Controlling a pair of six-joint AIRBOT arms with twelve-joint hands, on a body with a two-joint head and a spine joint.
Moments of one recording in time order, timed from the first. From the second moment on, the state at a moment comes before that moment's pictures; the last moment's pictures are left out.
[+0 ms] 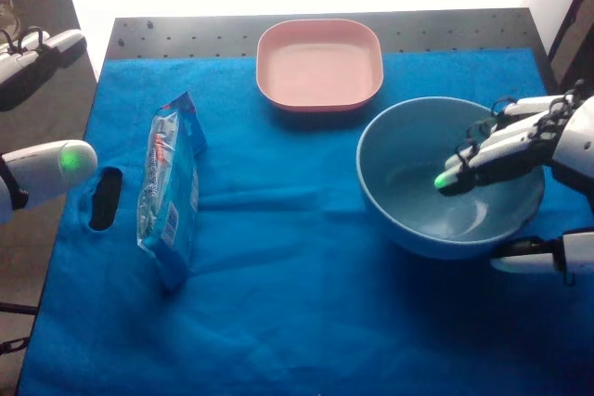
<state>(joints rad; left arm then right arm) 1.29 -0.77 0.93 -0.34 -1.25 0.92 -1.04 -0.94 1.10 -0.19 0.99 -0.57</state>
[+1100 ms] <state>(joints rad) 1.29 -0.78 0.93 -0.34 -1.23 0.91 -0.93 -0.96 1.15 -0.24 0.93 -0.57</state>
